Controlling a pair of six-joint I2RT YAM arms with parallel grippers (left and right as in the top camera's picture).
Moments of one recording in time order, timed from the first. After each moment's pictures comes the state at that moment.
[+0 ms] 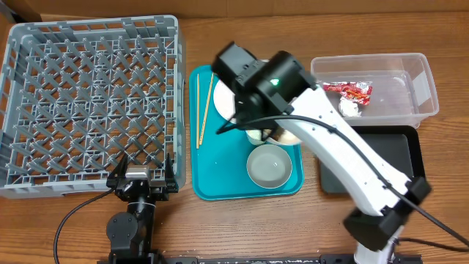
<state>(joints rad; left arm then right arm) 0.04 0.02 0.01 -0.08 0.03 0.00 0.76 1.94 2.19 -1.64 0.17 0.71</state>
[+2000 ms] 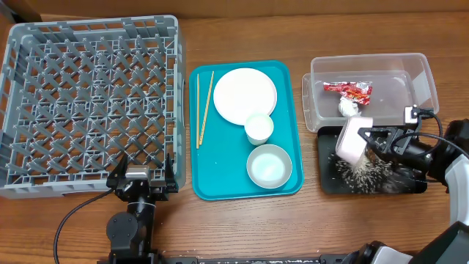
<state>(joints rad) 0.04 0.02 0.01 -0.08 0.03 0.00 -0.54 1.41 0.90 -0.98 -1.32 -0.12</state>
